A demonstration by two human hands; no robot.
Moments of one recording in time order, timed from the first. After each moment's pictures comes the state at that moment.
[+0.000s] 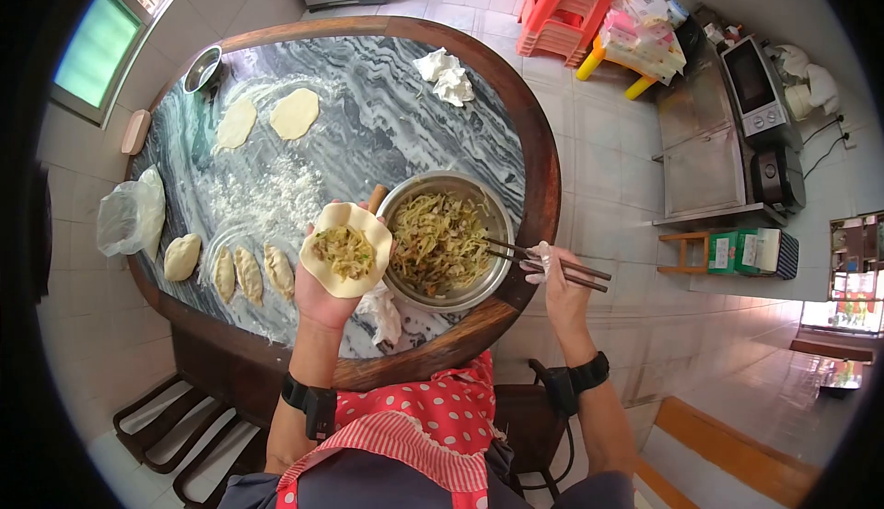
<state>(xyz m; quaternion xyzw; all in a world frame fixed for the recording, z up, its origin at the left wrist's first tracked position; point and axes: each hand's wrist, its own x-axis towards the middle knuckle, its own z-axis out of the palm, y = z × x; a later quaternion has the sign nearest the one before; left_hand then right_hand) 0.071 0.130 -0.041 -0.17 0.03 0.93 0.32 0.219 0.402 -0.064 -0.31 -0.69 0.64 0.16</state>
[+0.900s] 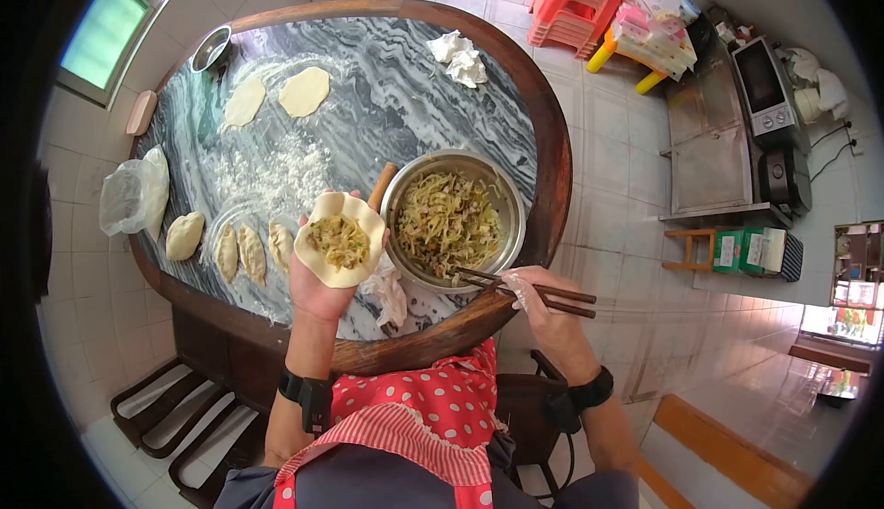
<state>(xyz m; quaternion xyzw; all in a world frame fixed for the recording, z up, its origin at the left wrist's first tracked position) 0.085 0.107 -0.049 -0.13 0.04 0.95 0.30 0.239 0.363 -0.018 -0.21 -0.73 0.65 0.05</state>
